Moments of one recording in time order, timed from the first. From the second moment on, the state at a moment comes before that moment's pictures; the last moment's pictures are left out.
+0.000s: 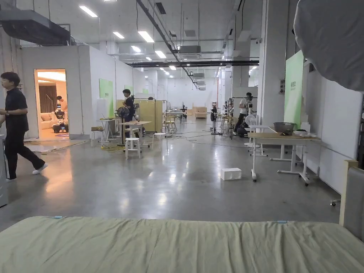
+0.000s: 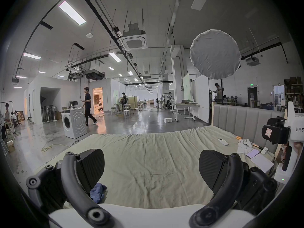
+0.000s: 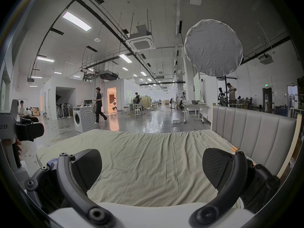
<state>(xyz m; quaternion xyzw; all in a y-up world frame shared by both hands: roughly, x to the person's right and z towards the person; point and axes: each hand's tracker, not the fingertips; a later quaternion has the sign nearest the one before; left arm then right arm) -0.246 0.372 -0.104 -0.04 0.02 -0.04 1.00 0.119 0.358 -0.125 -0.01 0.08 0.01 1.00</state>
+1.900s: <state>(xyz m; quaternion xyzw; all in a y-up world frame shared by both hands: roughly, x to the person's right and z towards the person) -0.235 0.379 -0.104 -0.05 0.00 -0.05 1.00 0.081 0.392 -0.125 -0.08 0.02 -0.10 0.99</state>
